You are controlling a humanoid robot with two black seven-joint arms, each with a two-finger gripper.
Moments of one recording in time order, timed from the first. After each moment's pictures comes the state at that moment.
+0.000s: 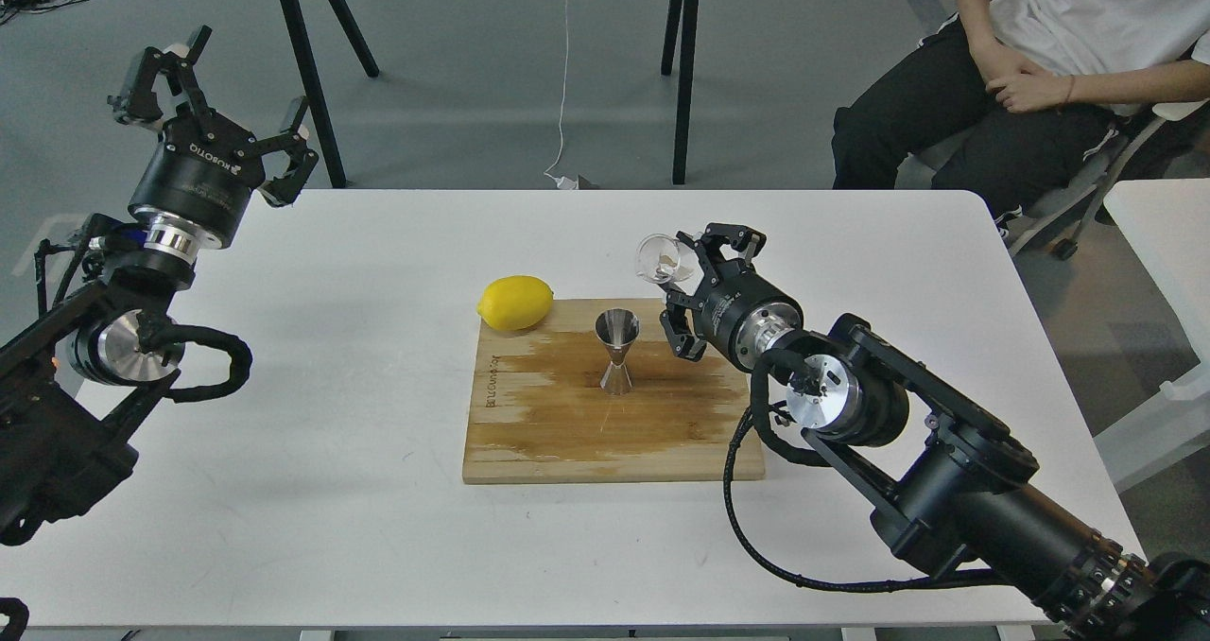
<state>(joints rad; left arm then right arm) -0.58 0.49 -0.90 -0.96 0.10 -0.36 -0.47 0.54 -0.07 0.77 1.27 -0.23 -0.41 -0.06</state>
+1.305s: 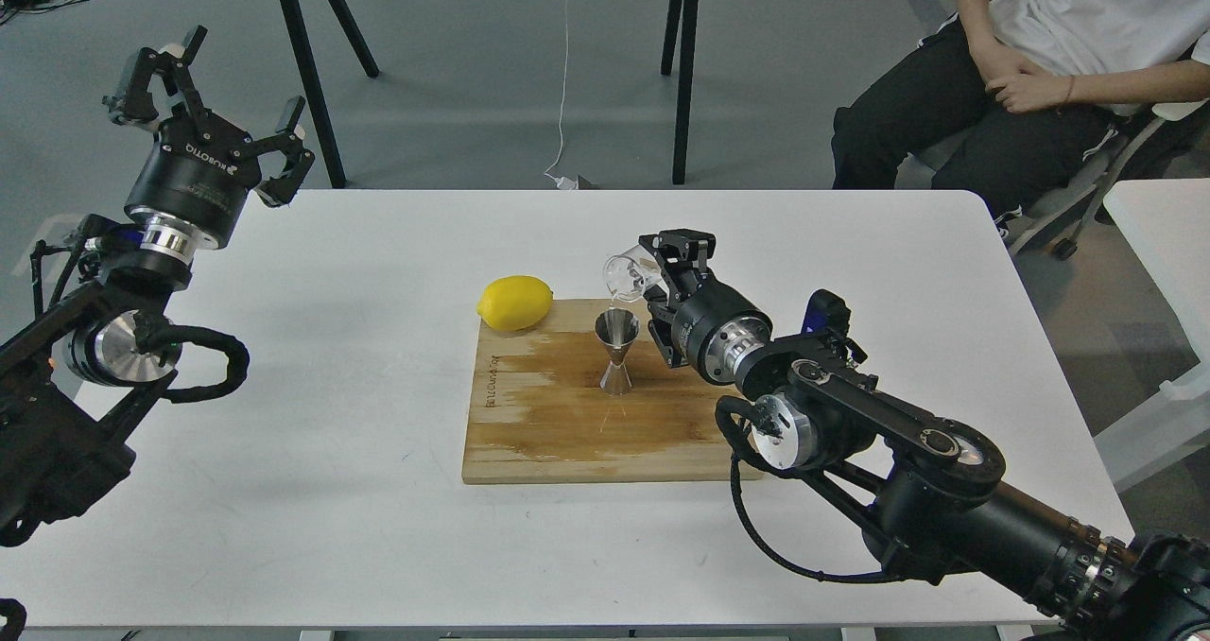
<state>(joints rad) -0.57 0.49 -0.91 -0.95 0.10 -0.36 -0.47 0.59 -0.08 0.60 1.27 -0.52 -0.43 -0.06</state>
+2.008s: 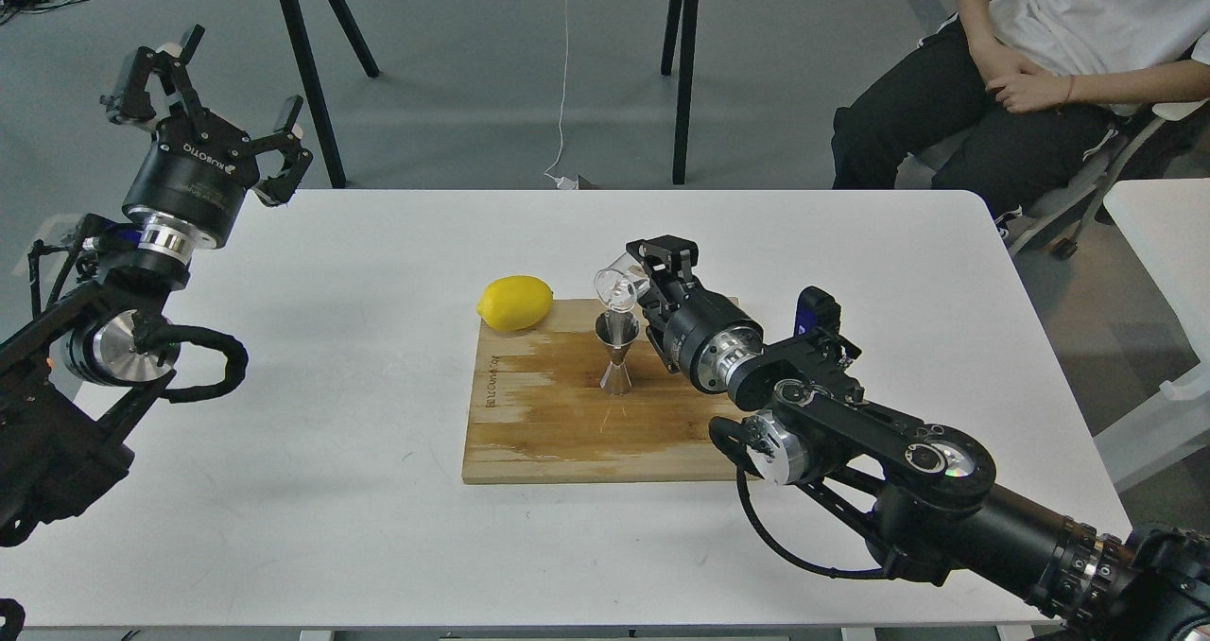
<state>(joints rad) -0.57 0.49 -0.91 -0.95 0.10 -0.36 -0.48 0.61 -0.08 0.54 1.27 -0.62 -0.44 -0.06</state>
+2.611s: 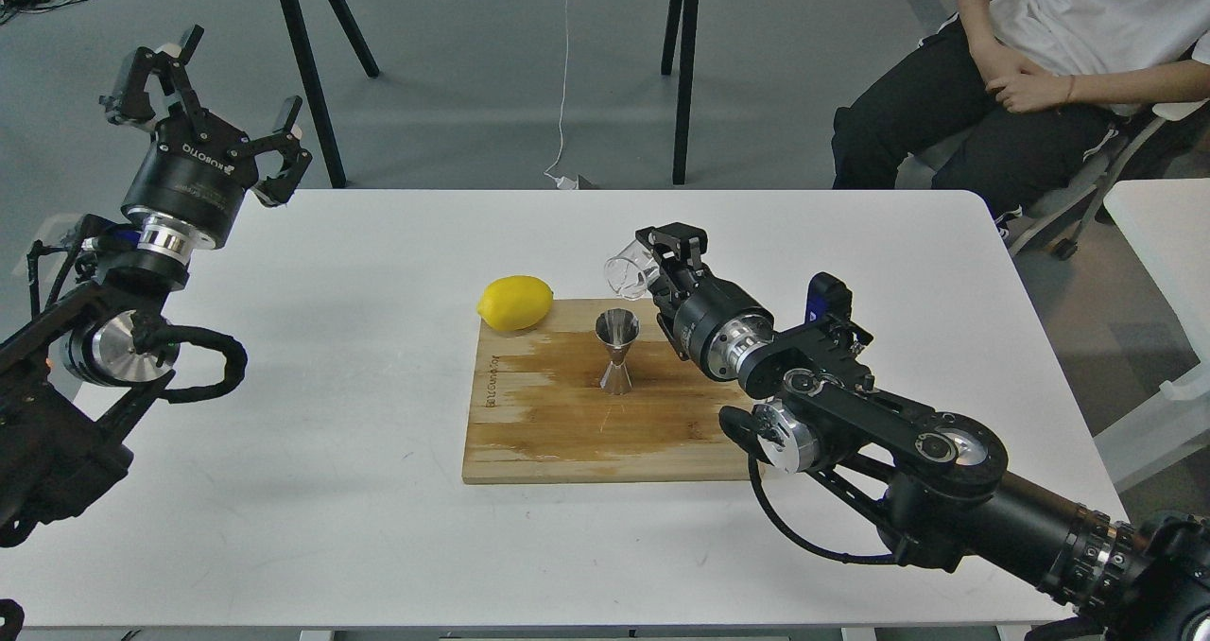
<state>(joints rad) -0.57 0.49 -0.91 -0.95 0.10 -0.36 -0.48 0.65 -0.11 0.50 1.27 -0.62 -0.44 -0.06</state>
